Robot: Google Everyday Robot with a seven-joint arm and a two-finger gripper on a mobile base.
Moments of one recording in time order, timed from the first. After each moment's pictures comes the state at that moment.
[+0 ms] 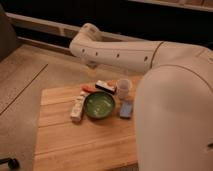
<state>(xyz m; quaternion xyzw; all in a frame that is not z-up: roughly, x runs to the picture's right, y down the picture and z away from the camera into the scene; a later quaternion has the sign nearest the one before) -0.032 -0.122 0.767 -0.08 0.06 0.23 0.97</state>
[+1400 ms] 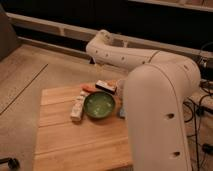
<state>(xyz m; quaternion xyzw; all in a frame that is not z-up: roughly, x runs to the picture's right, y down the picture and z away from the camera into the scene) -0.003 -0.153 0.882 -0.07 0.00 0.20 0.98</state>
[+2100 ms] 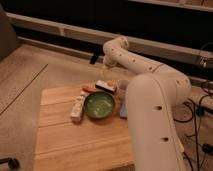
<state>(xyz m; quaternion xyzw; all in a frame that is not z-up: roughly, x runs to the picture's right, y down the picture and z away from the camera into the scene) 0.013 -0.130 0.951 -0.15 -0.06 0.23 0.96</state>
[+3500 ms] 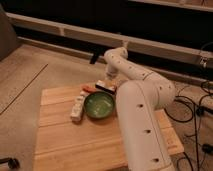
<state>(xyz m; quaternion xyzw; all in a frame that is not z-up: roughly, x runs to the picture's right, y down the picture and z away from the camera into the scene) 0.040 -0.053 1.000 -0.25 0.01 0.23 0.94</state>
